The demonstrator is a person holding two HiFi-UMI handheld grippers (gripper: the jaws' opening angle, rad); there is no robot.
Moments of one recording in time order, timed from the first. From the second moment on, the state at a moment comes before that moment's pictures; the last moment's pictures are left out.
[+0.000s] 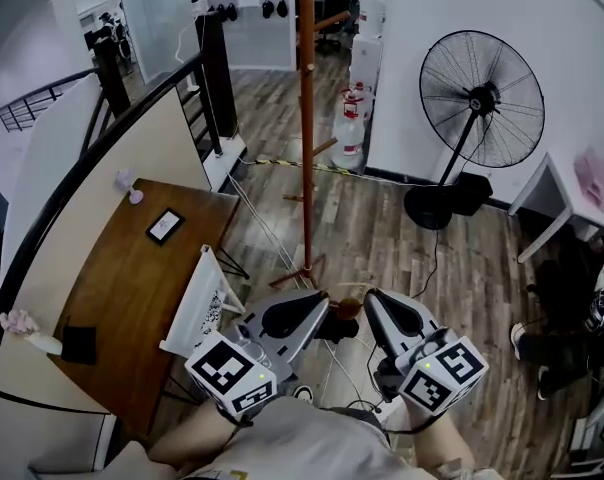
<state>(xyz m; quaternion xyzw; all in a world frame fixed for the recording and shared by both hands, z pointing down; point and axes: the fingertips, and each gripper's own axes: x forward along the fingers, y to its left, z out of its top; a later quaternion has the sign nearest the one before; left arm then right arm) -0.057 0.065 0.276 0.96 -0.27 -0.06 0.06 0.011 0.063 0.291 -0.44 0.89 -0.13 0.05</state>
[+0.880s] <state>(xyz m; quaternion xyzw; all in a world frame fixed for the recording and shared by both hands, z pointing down) -0.039 -0.092 0.273 0.95 -0.29 -0.08 0.05 0.030 -0.091 0.284 -0.39 0.91 -0.13 0.06</state>
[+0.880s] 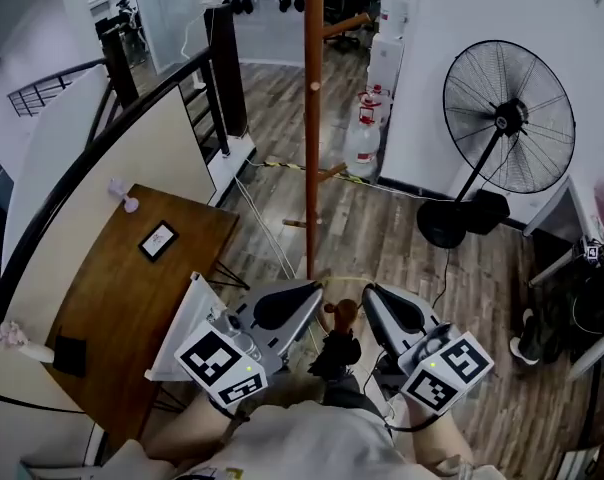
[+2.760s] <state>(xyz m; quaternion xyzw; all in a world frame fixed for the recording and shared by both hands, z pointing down) -0.032 -0.304 0.317 0.87 -0.49 -0.04 0.10 0.039 -0.334 0.331 -0.22 0.96 -0.18 0.00</state>
